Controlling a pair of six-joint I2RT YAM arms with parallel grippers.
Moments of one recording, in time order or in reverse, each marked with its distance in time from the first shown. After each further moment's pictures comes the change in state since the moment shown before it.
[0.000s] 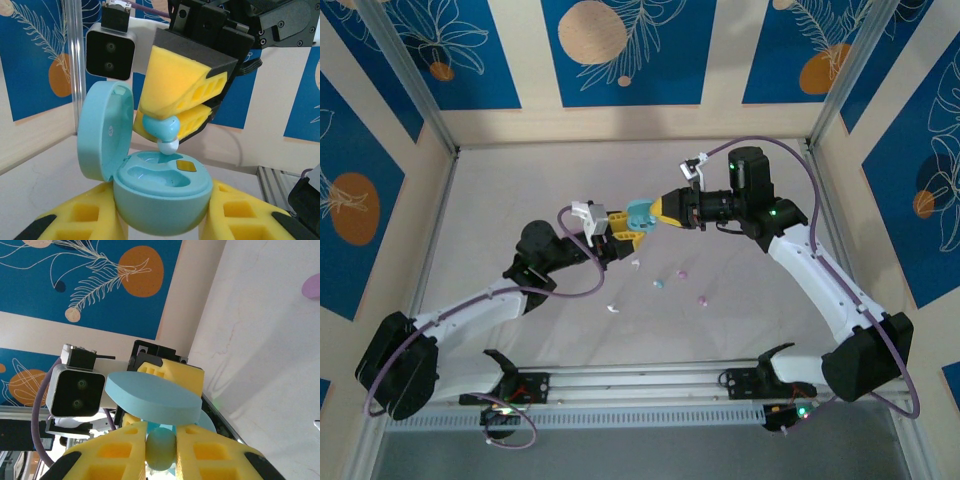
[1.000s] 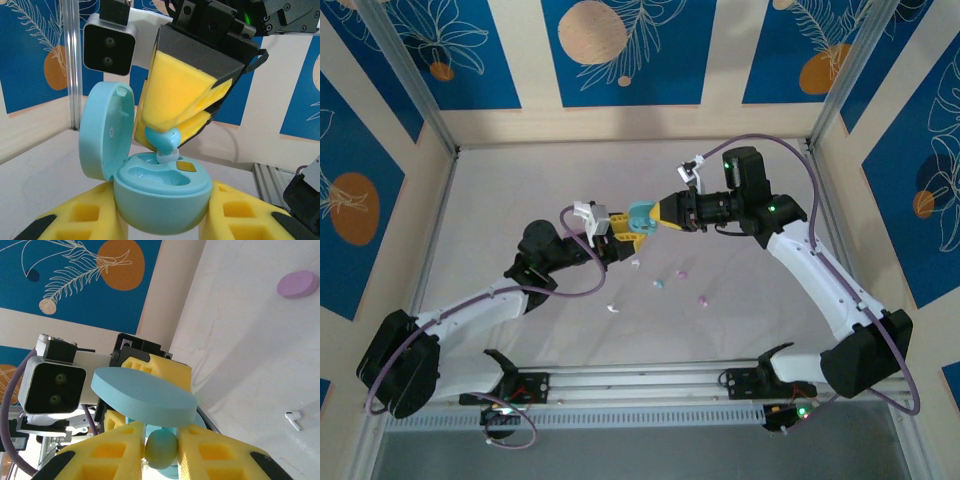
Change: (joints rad) left arm 0.000 0.009 0.000 -0.007 0.010 -0.015; right arm 0.010 0.021 0.053 -0.160 0.062 -0.150
